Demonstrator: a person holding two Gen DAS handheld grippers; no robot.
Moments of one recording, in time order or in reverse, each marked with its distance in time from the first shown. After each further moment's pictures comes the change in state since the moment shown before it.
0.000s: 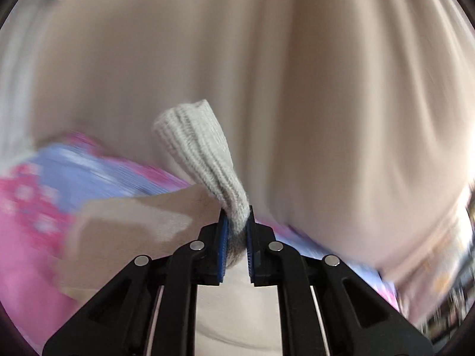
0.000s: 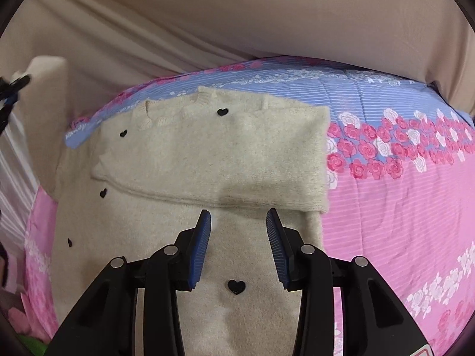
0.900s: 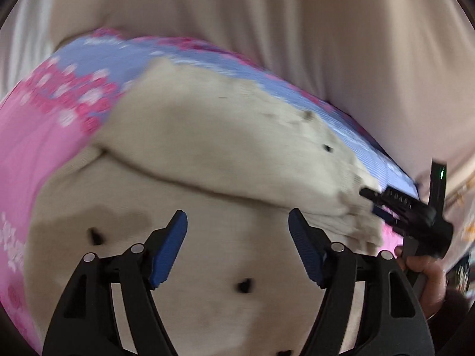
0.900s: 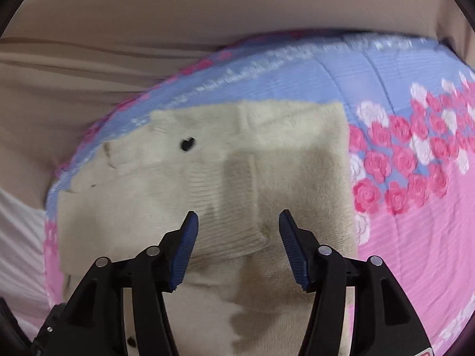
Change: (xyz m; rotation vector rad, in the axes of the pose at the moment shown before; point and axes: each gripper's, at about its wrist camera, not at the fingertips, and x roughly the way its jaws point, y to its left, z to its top) left arm -0.012 0.034 -0.146 -0.063 0.379 0.233; right arm 0.110 -0.024 0.073 0.228 0.112 0.040
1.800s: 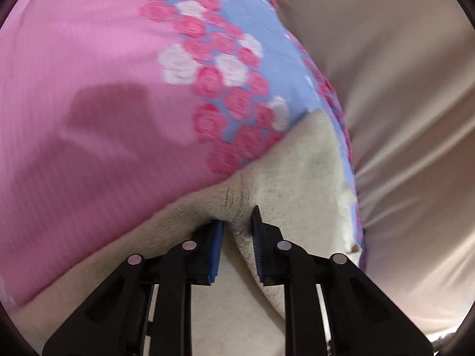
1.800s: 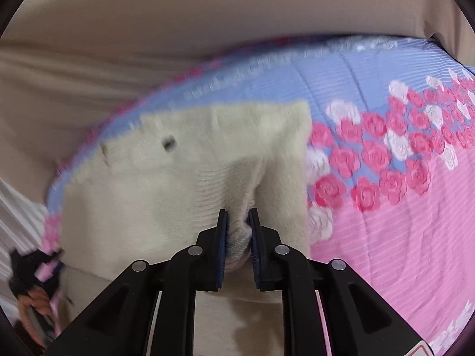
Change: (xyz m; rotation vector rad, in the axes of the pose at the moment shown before) left arm 0.051 0.154 0.035 -0.734 -0.048 -0.053; right arm -0.016 -0.044 -0.018 -0.069 -0.045 0.004
